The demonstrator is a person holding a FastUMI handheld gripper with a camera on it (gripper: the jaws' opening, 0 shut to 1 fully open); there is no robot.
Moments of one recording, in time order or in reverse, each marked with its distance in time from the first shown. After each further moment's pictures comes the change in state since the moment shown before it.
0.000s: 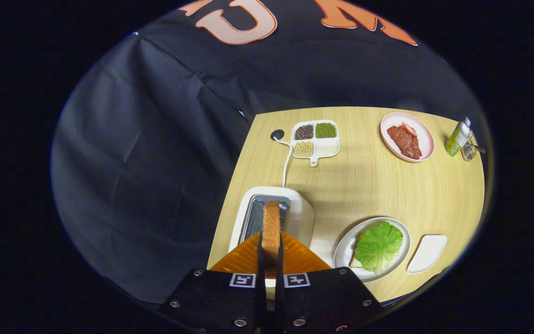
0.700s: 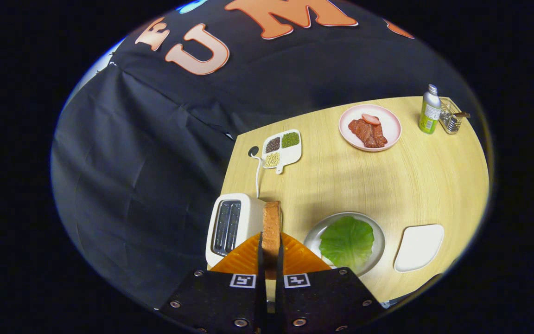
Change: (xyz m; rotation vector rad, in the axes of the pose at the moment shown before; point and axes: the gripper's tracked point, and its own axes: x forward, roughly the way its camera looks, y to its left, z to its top) arm -0.043 -0.112 -0.018 0.141 -0.087 0.054
